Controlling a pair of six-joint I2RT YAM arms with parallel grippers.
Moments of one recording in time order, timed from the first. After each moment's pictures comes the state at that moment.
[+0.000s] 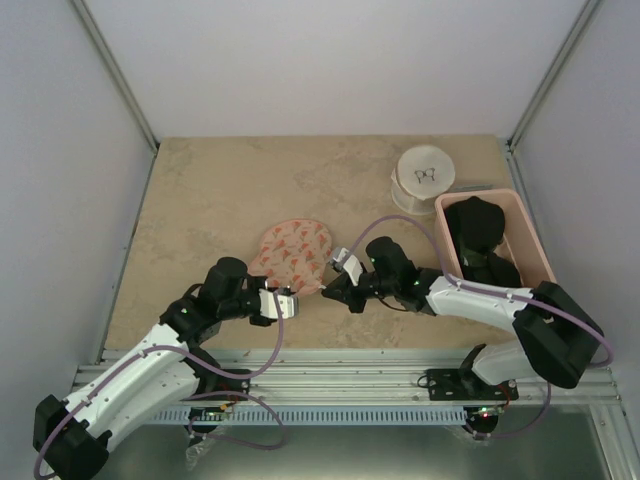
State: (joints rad) left arm -0.64 0.68 0.44 -0.39 0.37 0.91; right arm 0.84 1.39 0.64 0.11 -0.51 0.05
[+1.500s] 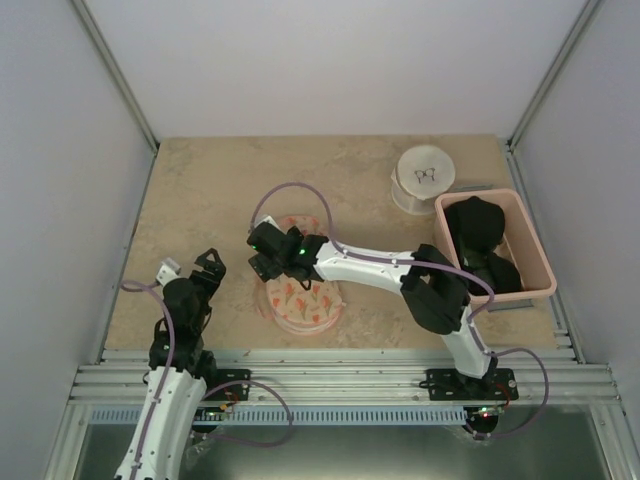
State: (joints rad) left arm -0.06 0.31 0.14 -0.19 -0.11 -0.98; right arm 1.12 2.08 1.65 -0.44 0.38 0.27
